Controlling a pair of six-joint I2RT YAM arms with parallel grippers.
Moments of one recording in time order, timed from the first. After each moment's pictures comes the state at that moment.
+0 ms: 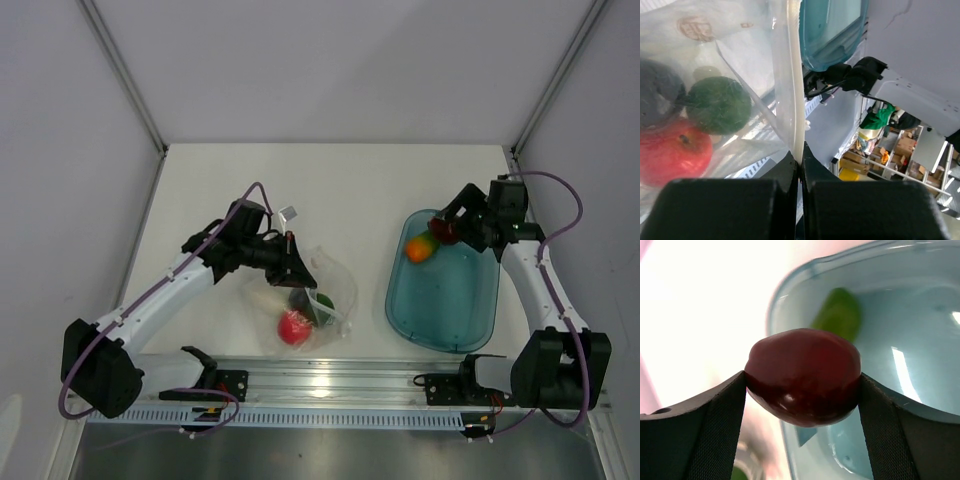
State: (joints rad) left arm -0.52 1.20 0.96 -0.61 0.73 -0.73; right arm -0.03 1.26 1.01 -0.50 -0.11 0.65
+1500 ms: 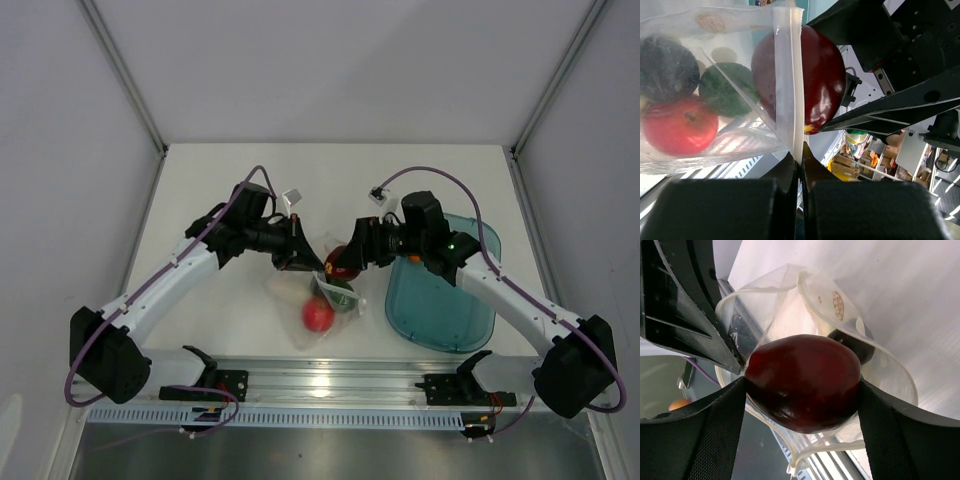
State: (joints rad) left arm -0.52 1.28 1.10 -0.60 0.74 -0.79; right arm 0.59 1.25 0.99 -0.29 -0.58 0.49
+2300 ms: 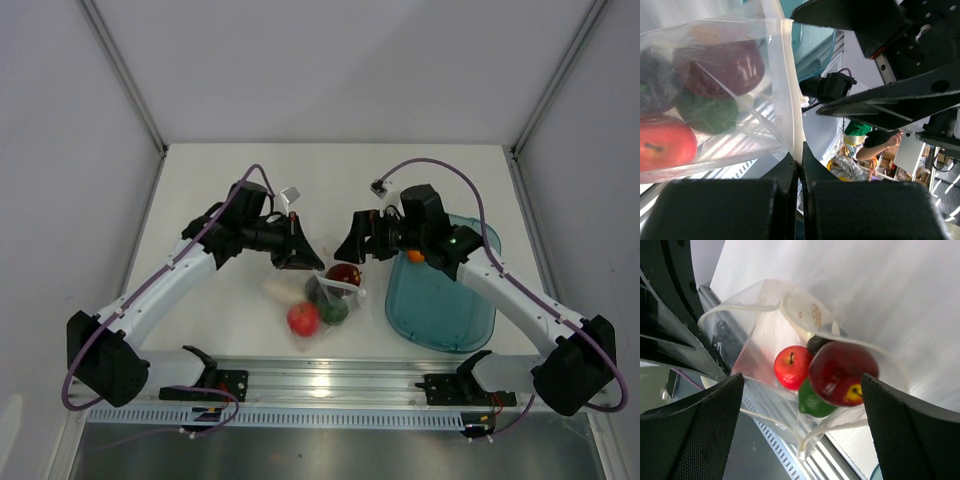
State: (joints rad) left arm -0.52 1.26 1.11 -0.61 0.74 -0.81; right arm 0.61 1.26 1.06 -0.37 -0.49 0.46
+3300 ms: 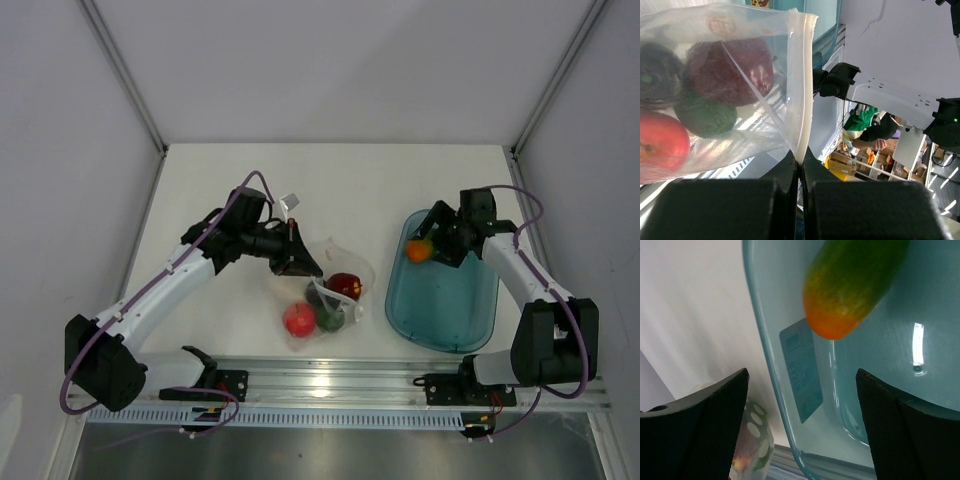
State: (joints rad) left arm -0.52 1.23 1.06 -0.60 0.76 -0.81; right arm 0.09 1.38 0.97 -0.53 -0.26 0.68
